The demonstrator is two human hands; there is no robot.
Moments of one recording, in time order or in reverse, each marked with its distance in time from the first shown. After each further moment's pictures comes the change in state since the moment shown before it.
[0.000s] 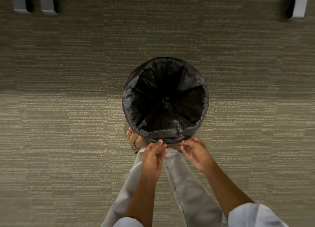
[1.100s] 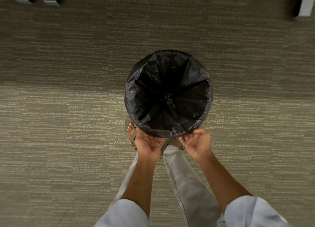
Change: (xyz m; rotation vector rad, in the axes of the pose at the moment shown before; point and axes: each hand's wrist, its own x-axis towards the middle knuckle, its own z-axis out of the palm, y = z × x) left_hand 0.023 0.025 0.010 -0.317 -0.006 -0.060; right_hand 0.002 -0.013 0.028 0.328 0.021 0.016
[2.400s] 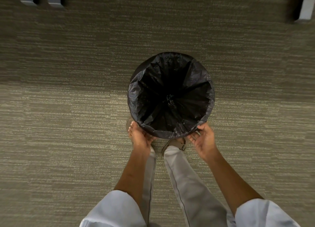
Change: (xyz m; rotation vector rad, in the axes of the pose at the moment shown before) left_hand 0.005 0.031 0.011 0.420 0.101 0.119; right_hand -0.008 -0.021 0.000 -0.281 0.043 -0.165
